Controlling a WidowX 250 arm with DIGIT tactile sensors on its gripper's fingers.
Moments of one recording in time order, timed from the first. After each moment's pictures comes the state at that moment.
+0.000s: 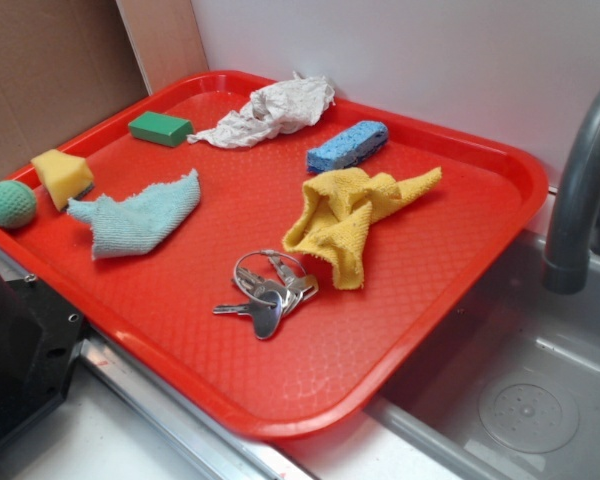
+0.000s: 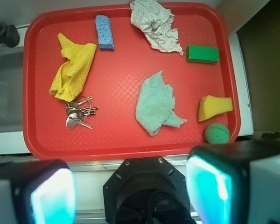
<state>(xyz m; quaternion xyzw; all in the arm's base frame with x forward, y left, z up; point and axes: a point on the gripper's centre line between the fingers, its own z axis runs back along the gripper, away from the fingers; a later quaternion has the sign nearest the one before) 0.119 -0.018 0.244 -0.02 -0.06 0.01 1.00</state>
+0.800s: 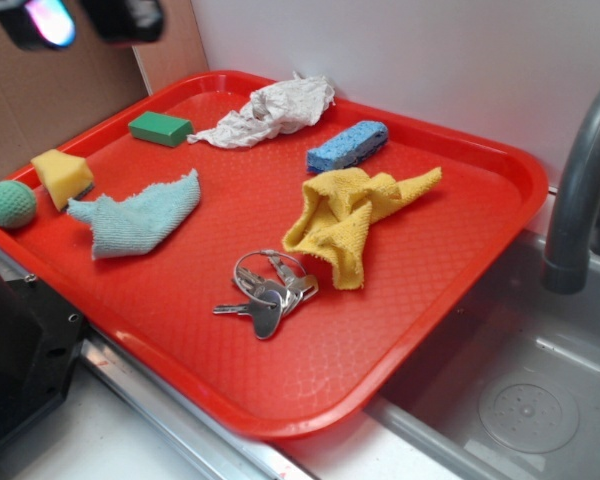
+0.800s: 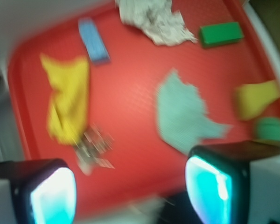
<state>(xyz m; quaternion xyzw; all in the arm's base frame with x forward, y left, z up) 0.174 -0.038 0.173 -0.09 -0.09 0.20 0.97</state>
